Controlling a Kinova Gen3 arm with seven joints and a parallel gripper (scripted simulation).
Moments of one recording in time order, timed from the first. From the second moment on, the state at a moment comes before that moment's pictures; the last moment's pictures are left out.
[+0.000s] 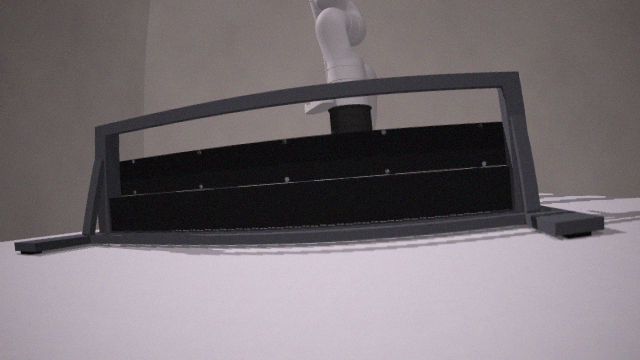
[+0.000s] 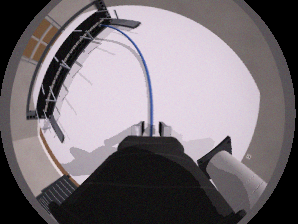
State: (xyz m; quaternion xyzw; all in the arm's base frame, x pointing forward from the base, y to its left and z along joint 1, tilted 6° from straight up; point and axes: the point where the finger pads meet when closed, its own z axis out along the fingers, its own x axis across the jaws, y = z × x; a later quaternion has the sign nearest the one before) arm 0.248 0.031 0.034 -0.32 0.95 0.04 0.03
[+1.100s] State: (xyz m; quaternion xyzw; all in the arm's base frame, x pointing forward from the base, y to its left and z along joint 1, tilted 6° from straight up) arm 0.249 0.031 0.029 -0.32 0.95 0.04 0.03
